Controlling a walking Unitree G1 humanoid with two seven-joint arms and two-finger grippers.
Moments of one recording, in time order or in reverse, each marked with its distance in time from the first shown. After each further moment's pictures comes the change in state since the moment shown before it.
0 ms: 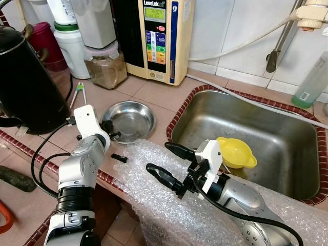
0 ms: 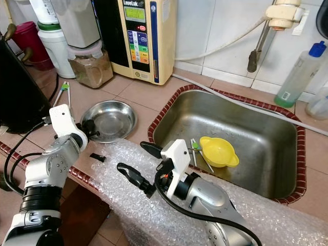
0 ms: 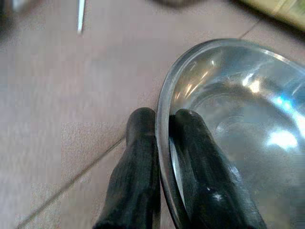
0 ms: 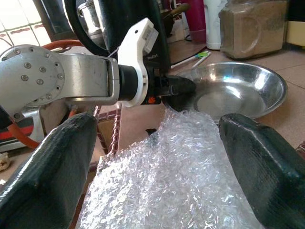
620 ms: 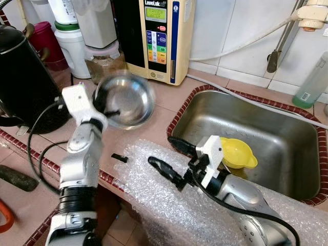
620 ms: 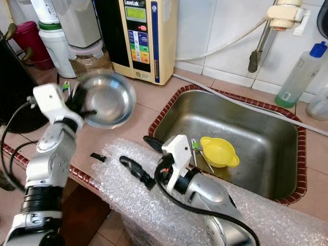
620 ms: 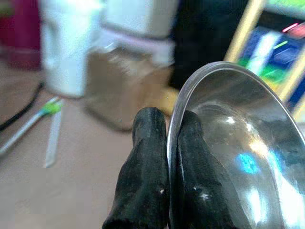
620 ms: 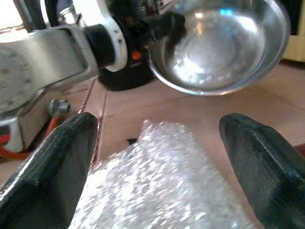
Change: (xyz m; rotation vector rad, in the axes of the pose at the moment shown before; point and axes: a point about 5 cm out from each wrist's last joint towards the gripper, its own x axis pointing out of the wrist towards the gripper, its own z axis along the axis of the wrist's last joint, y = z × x) left arm -0.015 -0.030 0.047 0.003 -0.419 -0.205; right arm 0.006 -0.011 0.005 -0.028 -0.037 -0.080
